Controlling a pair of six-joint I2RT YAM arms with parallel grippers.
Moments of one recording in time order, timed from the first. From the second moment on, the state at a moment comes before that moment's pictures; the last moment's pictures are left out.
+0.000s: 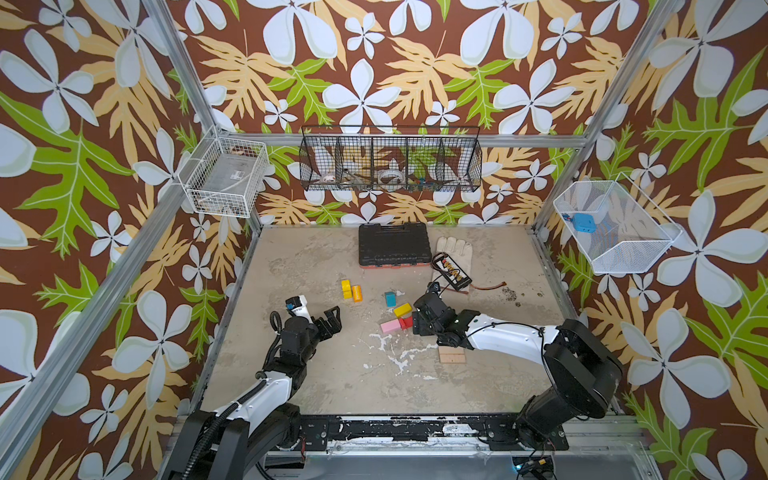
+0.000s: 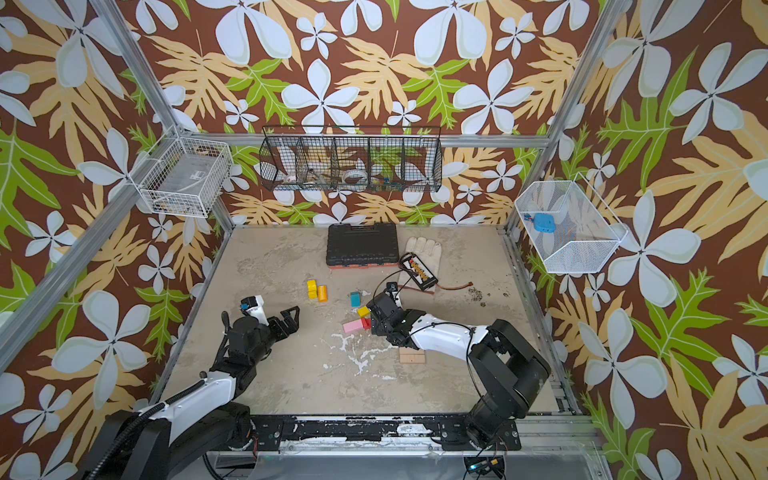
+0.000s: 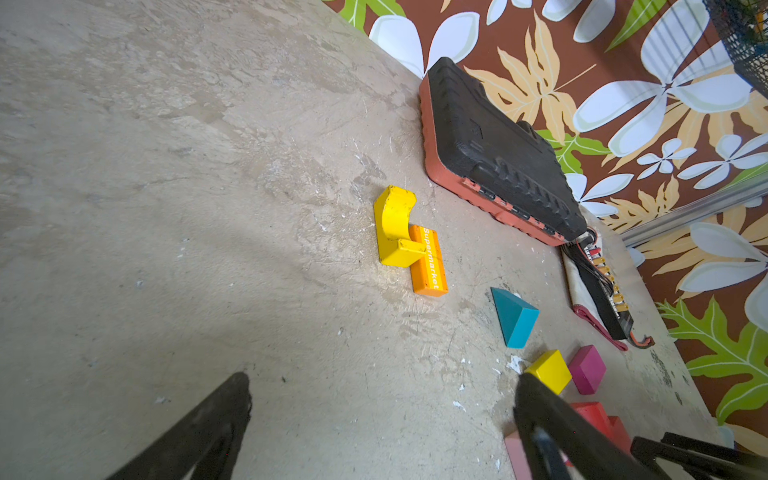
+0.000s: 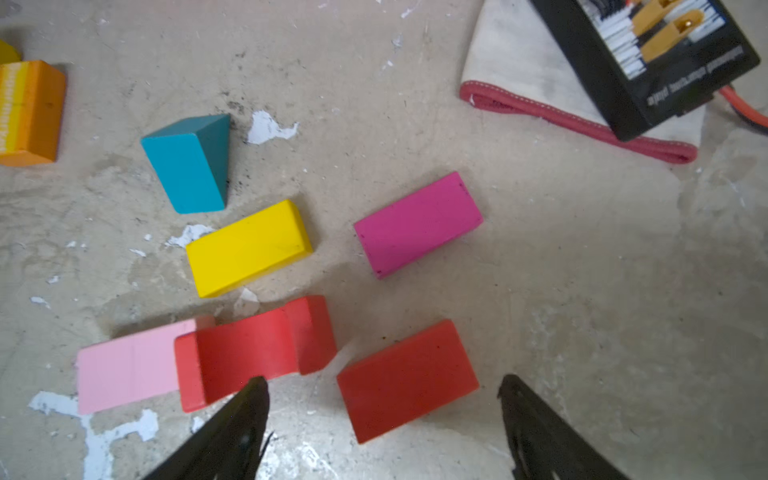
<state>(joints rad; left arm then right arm) -0.19 1.03 0.16 0.44 0.01 -0.63 0.79 1.62 0.89 -0.26 0.38 0.60</state>
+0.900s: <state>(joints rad) -0.20 1.02 0.16 0.45 0.01 -0.63 0.78 1.84 1.06 -0.26 0.28 0.55</state>
